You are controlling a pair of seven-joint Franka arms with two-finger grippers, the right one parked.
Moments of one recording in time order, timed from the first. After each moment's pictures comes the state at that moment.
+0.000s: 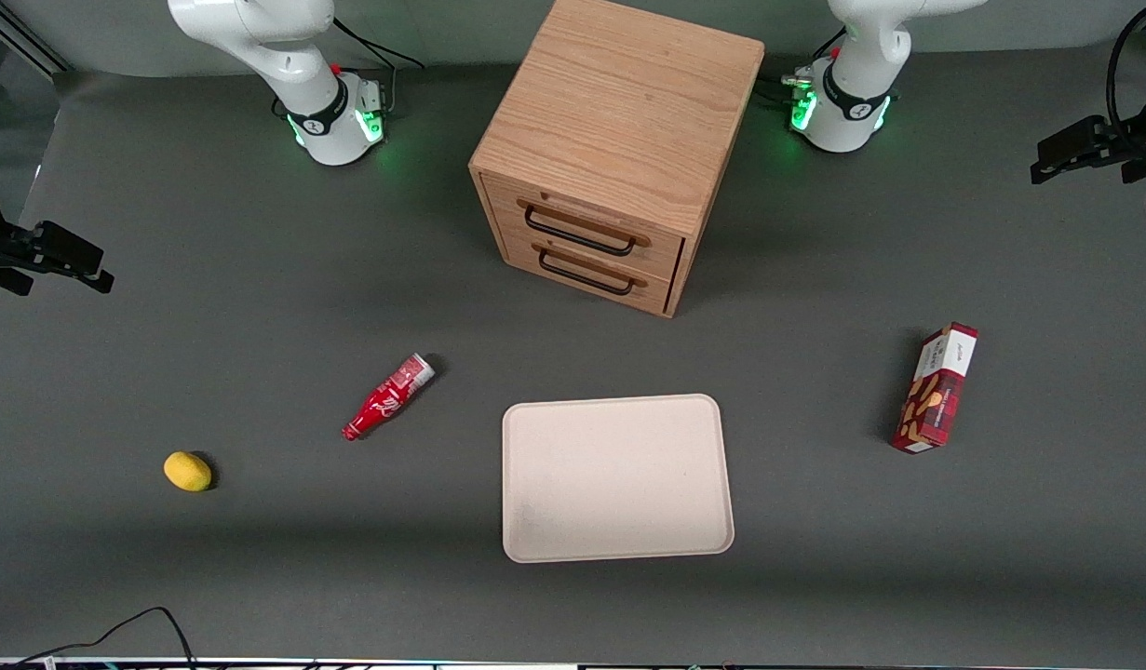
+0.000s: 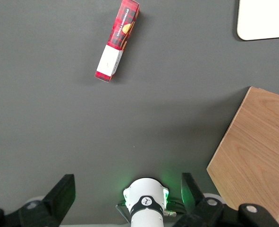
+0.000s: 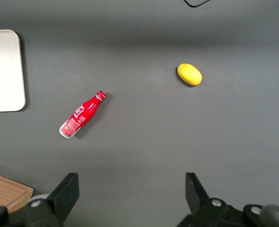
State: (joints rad) arm 0.09 -0.08 -0.06 -1.55 0.00 1.27 0.05
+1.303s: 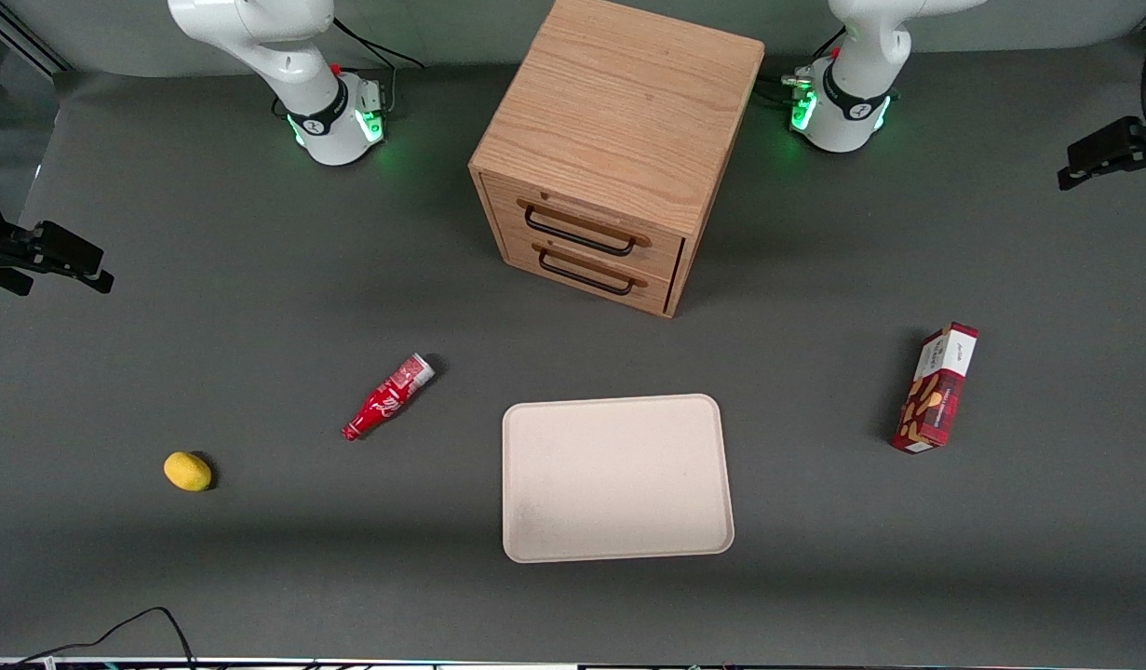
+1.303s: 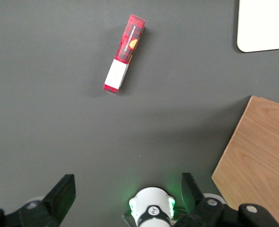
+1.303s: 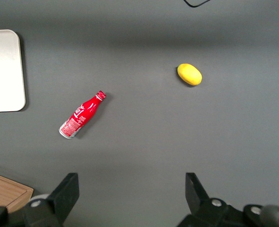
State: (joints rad) arm 0.10 -0.02 -0.01 -1.48 0.00 1.29 0.15
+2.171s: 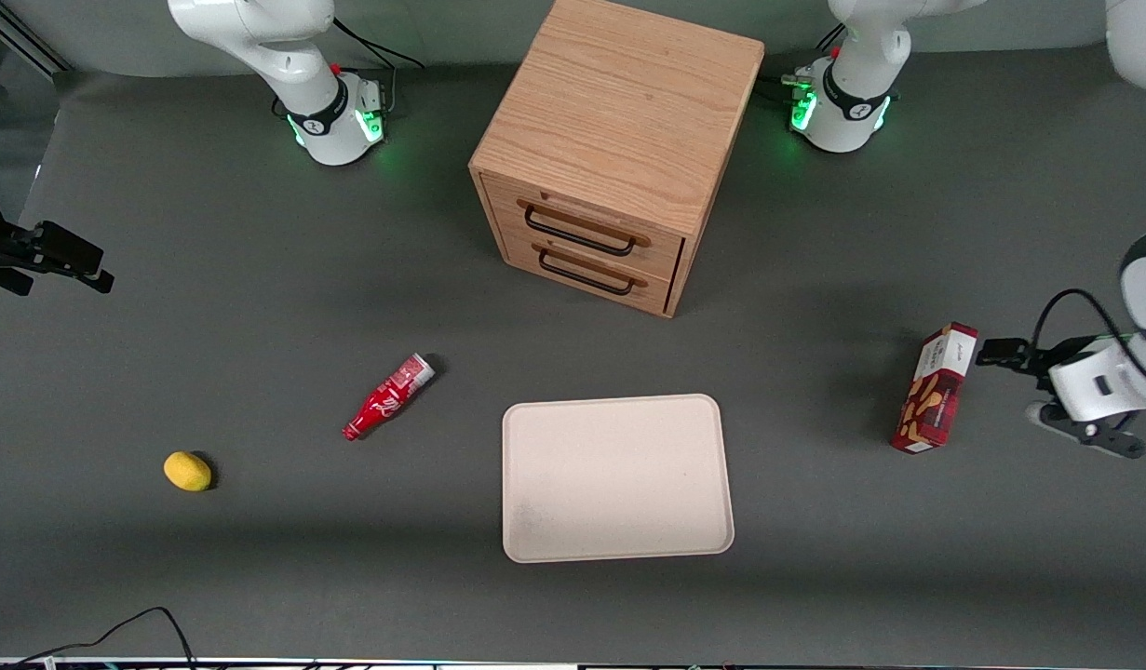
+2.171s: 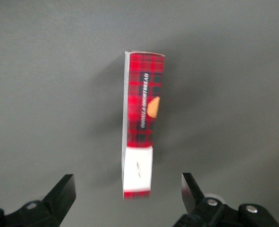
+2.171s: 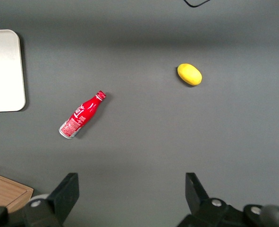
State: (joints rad) arm 0.12 0.43 0.04 -1.67 -0.04 1.87 0.56
